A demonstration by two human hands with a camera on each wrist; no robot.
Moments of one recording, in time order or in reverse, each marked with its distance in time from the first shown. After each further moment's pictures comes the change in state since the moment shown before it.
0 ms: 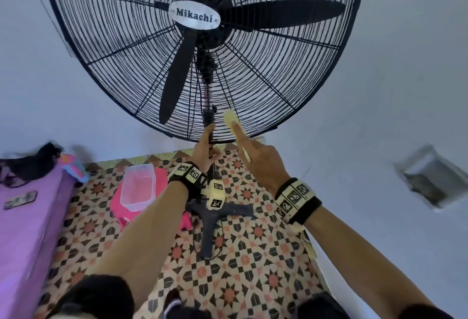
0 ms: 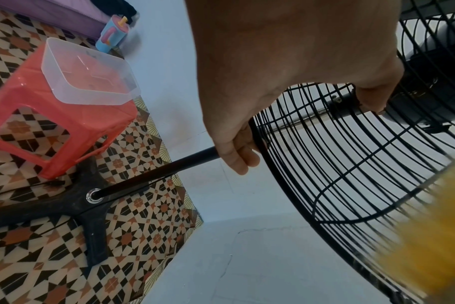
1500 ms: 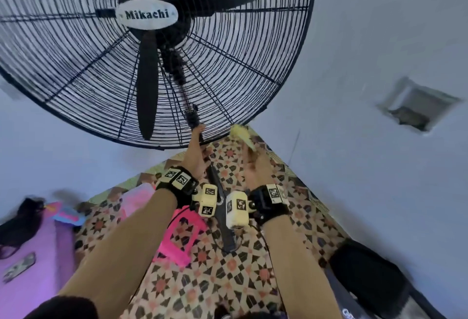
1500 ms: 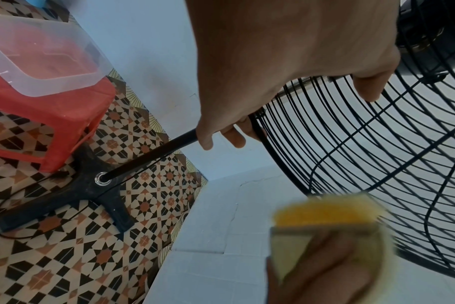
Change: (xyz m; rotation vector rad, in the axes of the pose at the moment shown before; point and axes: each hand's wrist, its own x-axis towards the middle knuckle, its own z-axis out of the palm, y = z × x) left_hand 0.004 0.022 -0.024 0.207 -0.197 -0.142; right_hand -0.009 -0.063 0.065 1.981 1.095 1.446
